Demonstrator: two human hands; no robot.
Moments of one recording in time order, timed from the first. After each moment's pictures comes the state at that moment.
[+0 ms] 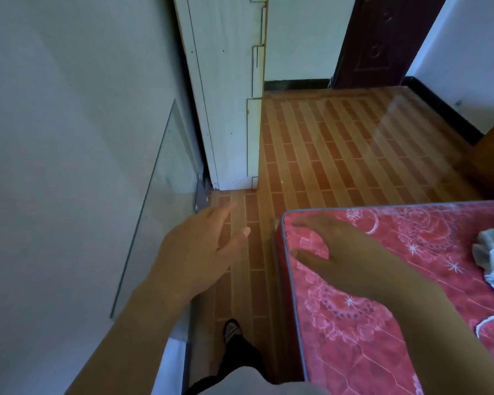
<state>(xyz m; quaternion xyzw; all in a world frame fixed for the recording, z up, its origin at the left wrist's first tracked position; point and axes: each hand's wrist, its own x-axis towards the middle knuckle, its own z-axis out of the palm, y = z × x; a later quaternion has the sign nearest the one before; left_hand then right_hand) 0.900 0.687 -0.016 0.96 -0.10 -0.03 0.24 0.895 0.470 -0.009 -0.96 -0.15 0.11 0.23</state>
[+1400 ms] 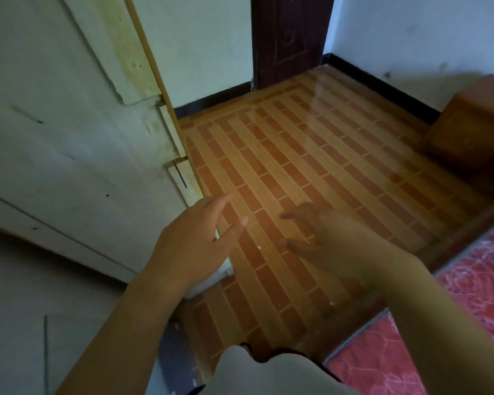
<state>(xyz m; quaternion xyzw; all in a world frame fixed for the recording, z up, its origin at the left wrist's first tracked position) 1.672 0.598 -0.016 0.92 -0.28 -0.13 0.26 1.586 0.405 -0.012 -0.95 0.07 0.12 0.27</state>
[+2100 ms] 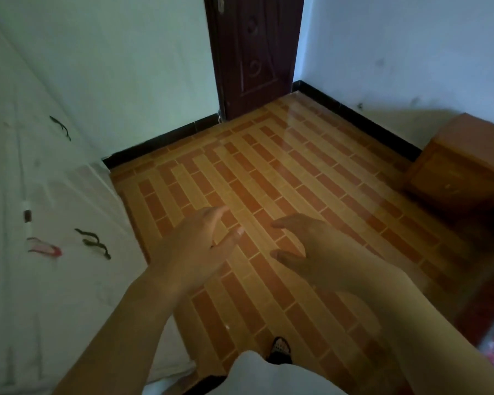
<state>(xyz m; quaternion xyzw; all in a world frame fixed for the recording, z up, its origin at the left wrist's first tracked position) 1.953 0.300 -0.028 0.91 -0.31 -0.17 0.23 1.846 0.128 -0.018 -0.96 0.10 0.12 0.25</state>
